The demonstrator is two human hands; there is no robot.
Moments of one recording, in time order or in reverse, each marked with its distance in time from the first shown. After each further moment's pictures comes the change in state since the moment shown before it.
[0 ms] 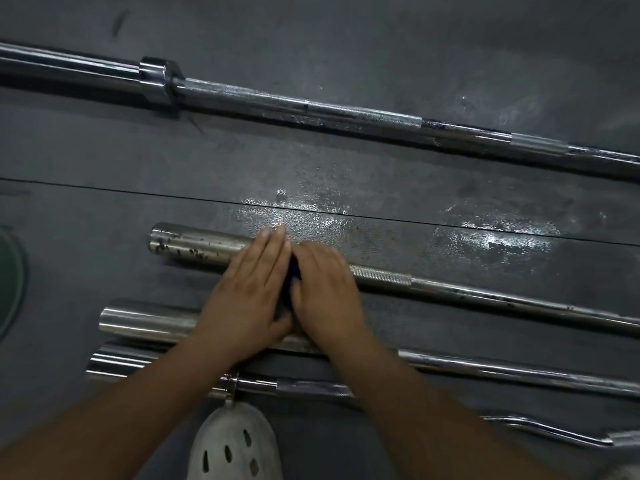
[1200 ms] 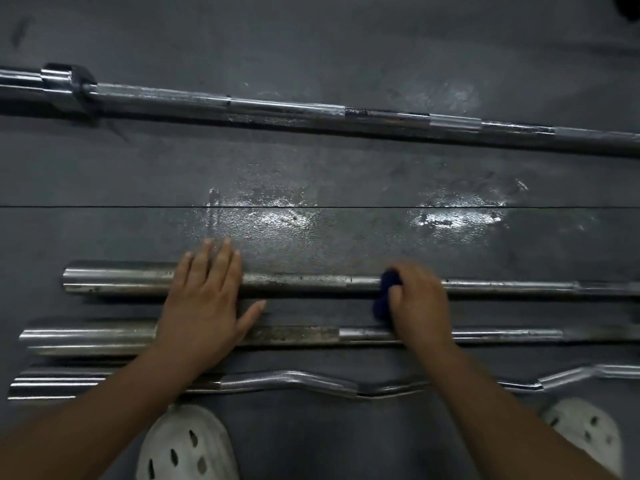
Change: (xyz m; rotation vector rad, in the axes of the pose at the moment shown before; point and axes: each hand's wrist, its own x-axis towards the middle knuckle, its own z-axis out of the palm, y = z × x) left_hand 0.001 0.036 0.011 0.140 0.021 -0.017; right_hand -0.096 0.161 -0.099 -0.121 0.083 0.459
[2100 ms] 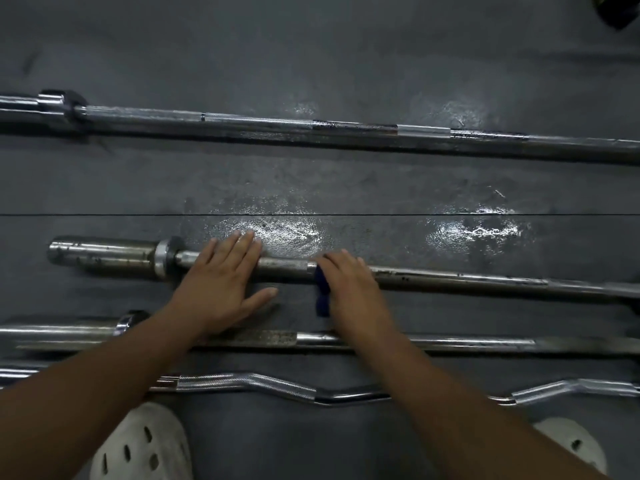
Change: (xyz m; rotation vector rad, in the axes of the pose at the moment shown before) left_hand 0.051 0.046 -0.007 -0.030 -0.060 0.099; right_hand 0.012 -0.014 -0.002 0.052 -0.071 -0.405
